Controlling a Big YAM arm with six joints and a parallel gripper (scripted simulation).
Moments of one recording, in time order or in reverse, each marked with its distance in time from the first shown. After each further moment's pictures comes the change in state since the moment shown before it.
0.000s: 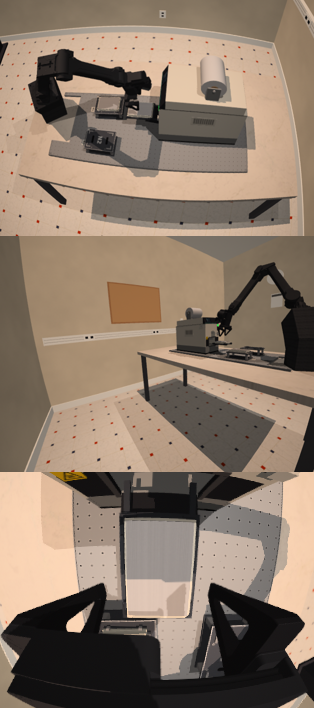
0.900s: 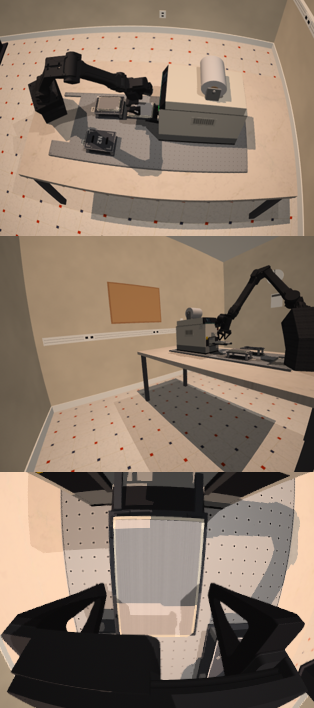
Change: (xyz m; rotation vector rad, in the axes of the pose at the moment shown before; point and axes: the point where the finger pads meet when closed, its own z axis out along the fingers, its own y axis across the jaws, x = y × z) arm 0.007 -0.002 0.036 0.000 0.005 0.001
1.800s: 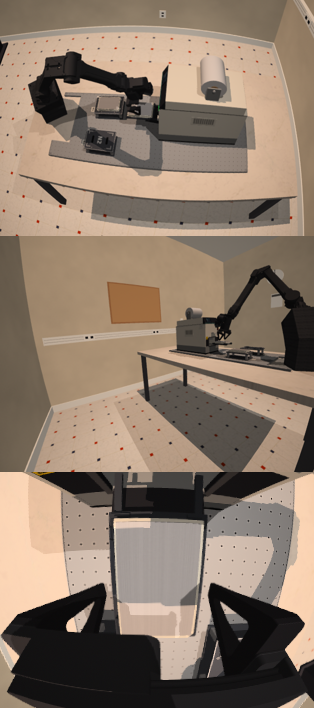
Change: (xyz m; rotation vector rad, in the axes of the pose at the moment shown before) arm -0.002 0.000 0.000 0.000 -0.002 0.001
